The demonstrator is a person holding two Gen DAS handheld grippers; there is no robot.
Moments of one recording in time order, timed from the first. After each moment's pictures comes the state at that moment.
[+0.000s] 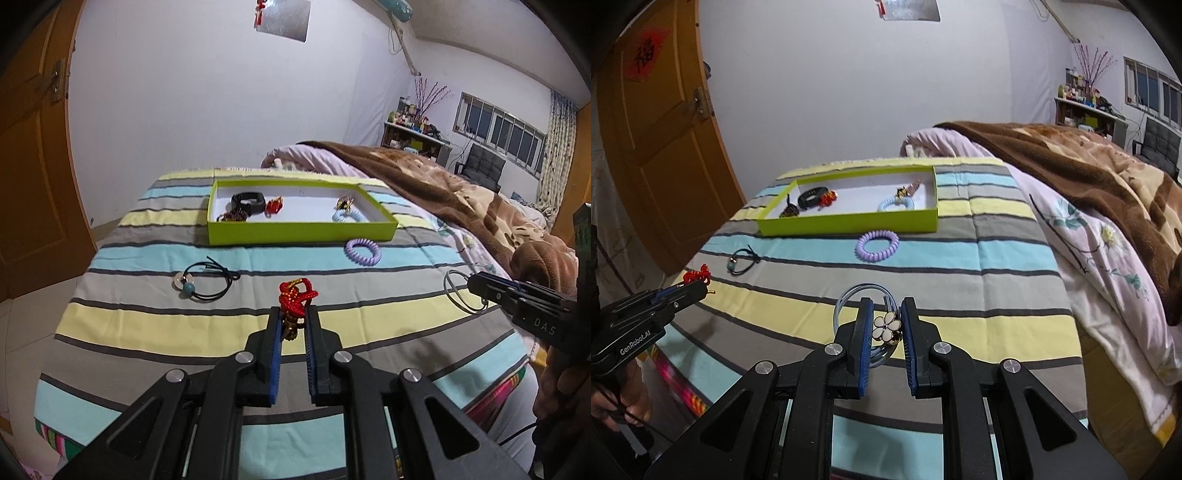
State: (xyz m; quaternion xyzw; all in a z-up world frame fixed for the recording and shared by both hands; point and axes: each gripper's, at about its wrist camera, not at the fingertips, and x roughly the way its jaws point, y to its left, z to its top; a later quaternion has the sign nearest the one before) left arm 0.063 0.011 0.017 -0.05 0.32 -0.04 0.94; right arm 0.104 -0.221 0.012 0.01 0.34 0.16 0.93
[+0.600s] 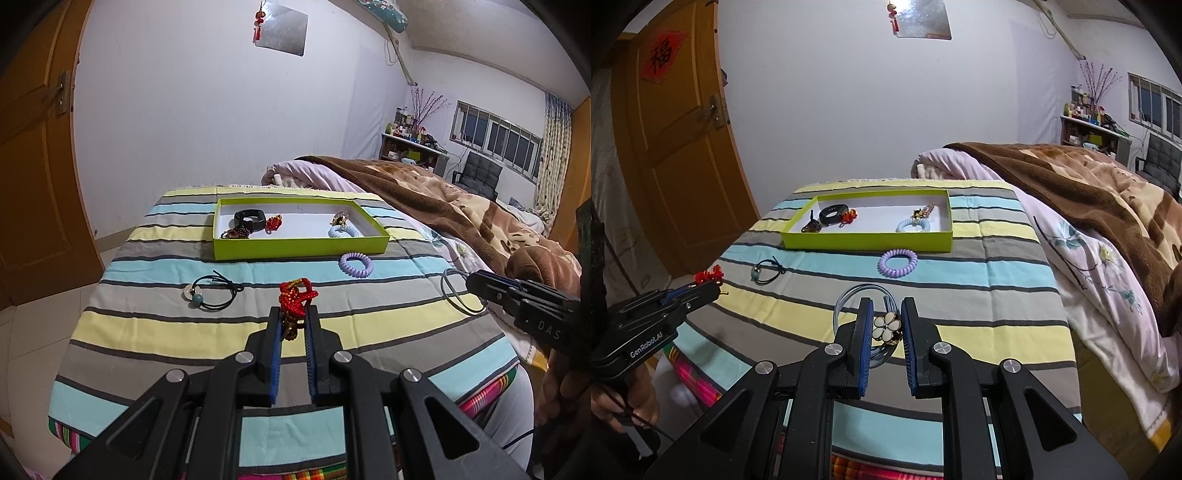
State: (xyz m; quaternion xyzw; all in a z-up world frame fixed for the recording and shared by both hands) left arm 0.047 0.009 0.032 -0.05 0.30 -0.04 0.95; right arm 0.084 -0.210 0.033 0.00 0.31 0.18 0.93
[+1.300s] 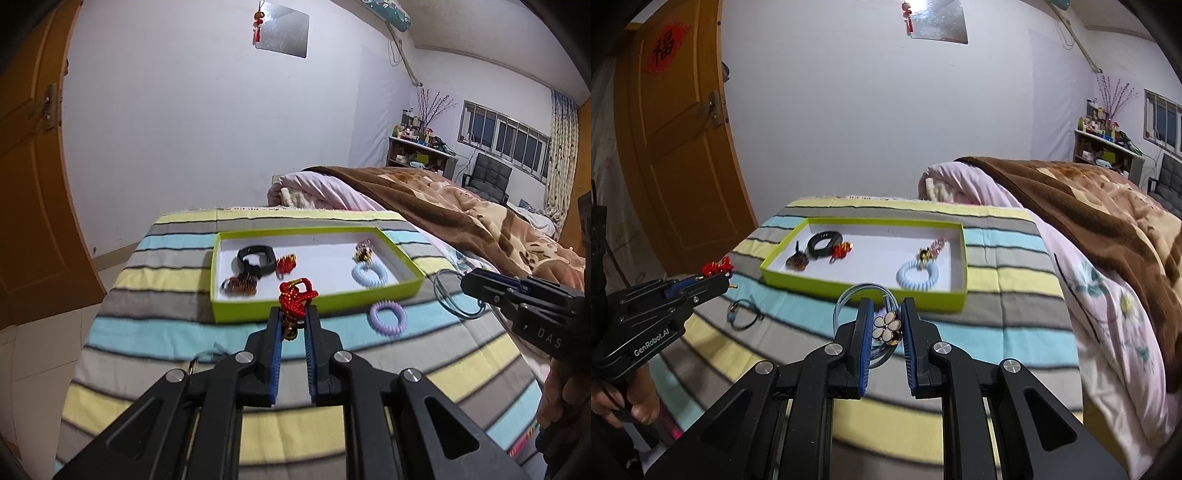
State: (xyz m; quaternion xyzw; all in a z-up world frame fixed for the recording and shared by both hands) left arm 0.141 0.022 0.041 -0.03 0.29 -0.03 0.96; right arm 0.172 -0.183 0.042 -0.03 0.30 0.19 0.93
